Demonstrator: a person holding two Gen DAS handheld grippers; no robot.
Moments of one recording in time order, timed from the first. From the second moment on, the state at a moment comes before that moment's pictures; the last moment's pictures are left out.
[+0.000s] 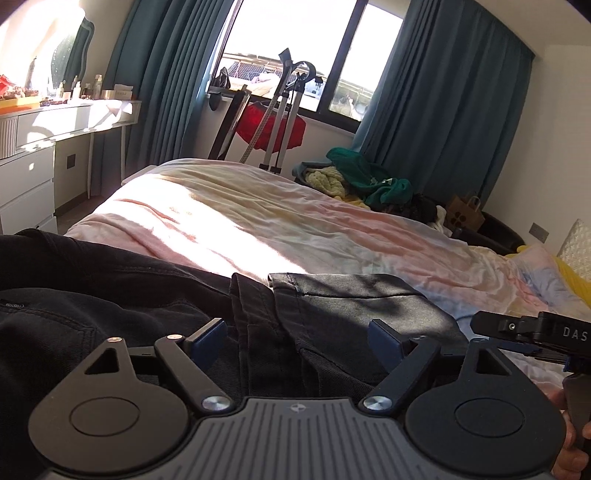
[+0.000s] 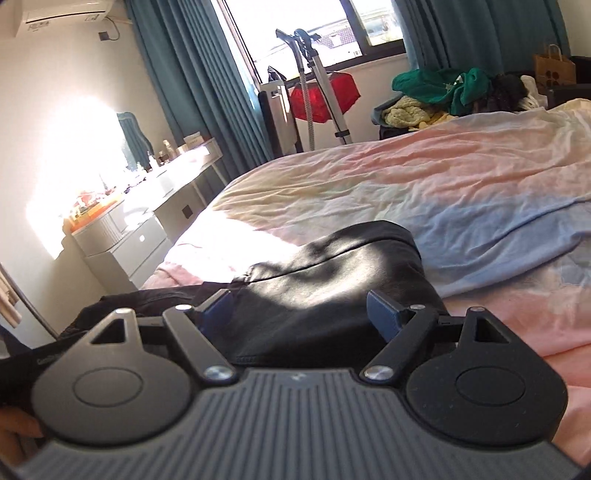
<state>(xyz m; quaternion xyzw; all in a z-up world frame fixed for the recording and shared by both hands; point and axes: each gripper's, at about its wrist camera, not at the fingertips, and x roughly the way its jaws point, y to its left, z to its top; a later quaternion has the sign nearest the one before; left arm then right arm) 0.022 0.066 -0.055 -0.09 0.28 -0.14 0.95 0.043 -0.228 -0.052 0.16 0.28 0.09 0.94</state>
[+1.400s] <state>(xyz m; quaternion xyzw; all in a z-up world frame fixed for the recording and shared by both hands) 0.021 0.064 -0.086 -0.13 0.32 -0.13 0.93 0.076 -0.196 -0.100 0.06 0.32 0.06 0.95</state>
